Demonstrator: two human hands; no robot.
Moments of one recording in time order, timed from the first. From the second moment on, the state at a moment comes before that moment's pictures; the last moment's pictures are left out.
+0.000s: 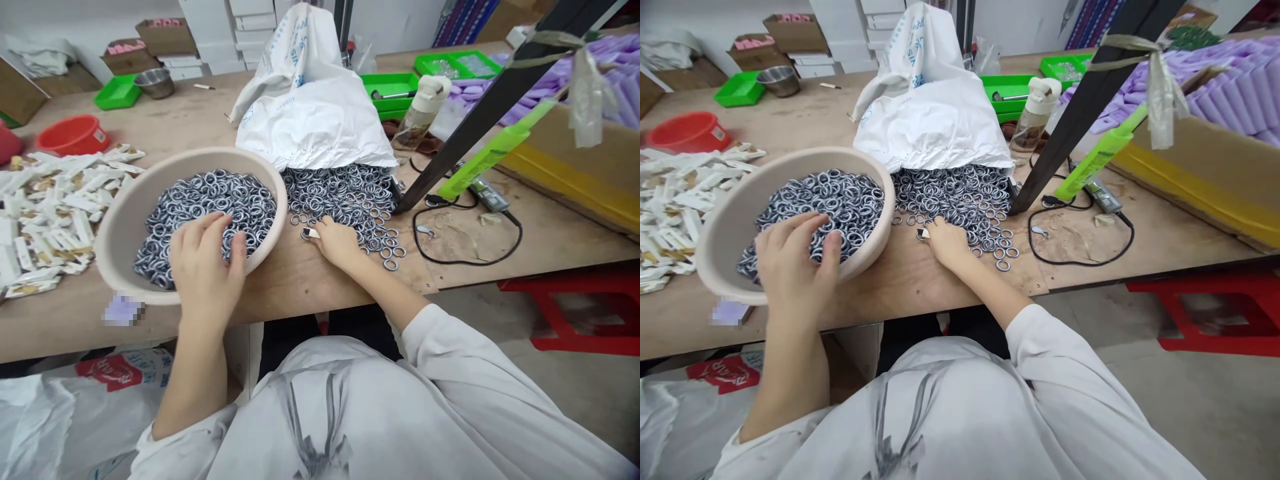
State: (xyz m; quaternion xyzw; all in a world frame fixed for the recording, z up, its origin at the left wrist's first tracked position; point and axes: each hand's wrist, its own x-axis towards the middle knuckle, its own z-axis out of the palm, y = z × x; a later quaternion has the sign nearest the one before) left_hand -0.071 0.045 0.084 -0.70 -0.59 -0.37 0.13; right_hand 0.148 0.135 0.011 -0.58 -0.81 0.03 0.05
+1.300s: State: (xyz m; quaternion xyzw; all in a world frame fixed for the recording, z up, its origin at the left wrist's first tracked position) left_hand 0.036 0.041 0.003 -0.44 -0.40 -0.51 -0.62; right_hand 0.157 0.060 0.009 -0.36 -0.51 0.60 0.50
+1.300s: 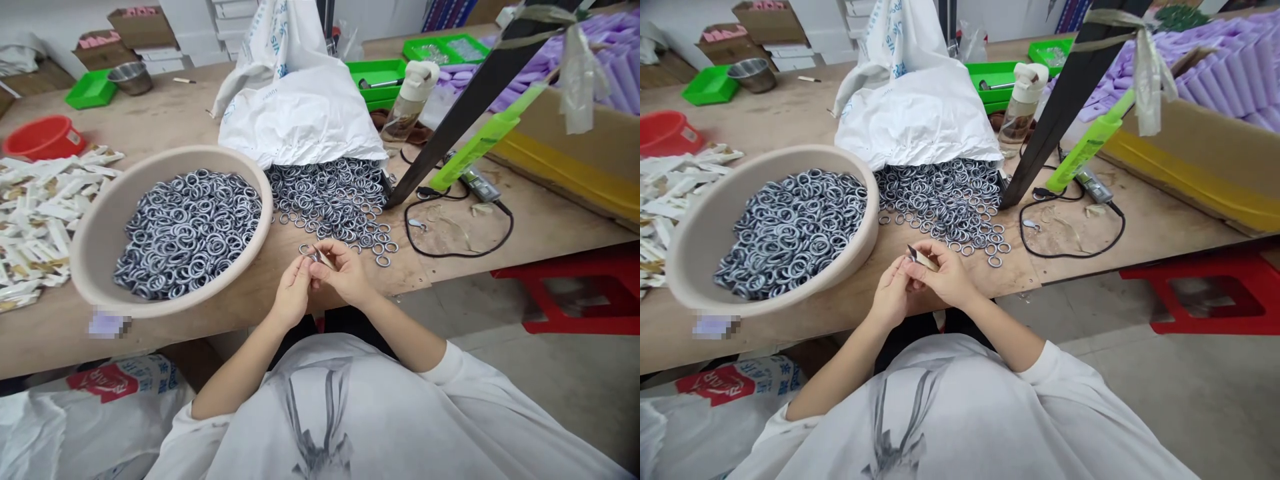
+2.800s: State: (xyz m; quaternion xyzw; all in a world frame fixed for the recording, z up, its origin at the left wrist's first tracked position) left_hand 0.022 0.038 -0.004 -0.34 -0.40 -0.54 -0.66; right_hand 0.151 0.057 0.007 -0.37 -0.51 0.65 0.43
